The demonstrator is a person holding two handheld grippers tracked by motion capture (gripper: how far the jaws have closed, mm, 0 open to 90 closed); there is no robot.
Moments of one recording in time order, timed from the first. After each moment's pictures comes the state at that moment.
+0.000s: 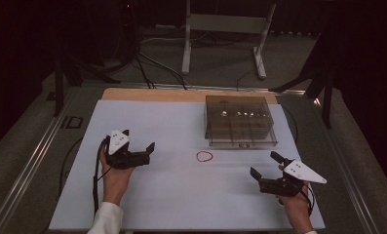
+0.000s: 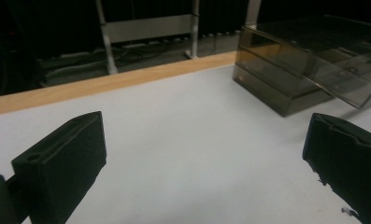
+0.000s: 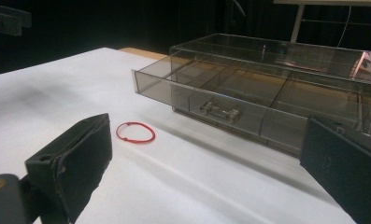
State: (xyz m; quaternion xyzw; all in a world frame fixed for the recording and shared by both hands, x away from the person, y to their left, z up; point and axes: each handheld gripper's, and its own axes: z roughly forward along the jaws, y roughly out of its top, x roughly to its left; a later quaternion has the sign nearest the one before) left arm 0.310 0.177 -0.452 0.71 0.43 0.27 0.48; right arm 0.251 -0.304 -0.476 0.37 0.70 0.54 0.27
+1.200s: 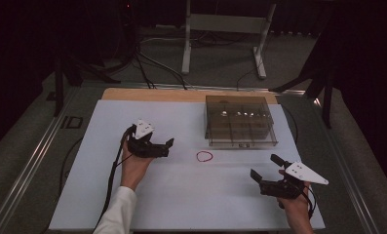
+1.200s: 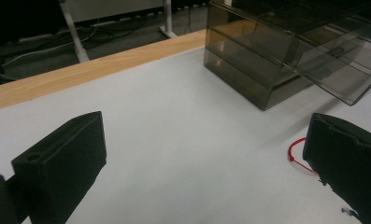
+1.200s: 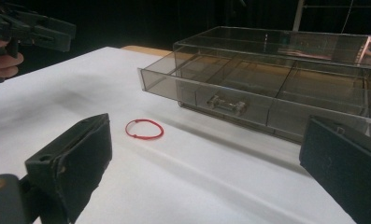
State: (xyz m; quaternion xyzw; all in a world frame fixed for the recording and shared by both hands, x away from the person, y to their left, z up) left arm 0.351 0.127 -0.456 0.76 0.40 0.23 0.45; right arm 0.244 -0.303 -0.472 0.40 0.70 0.54 0.25
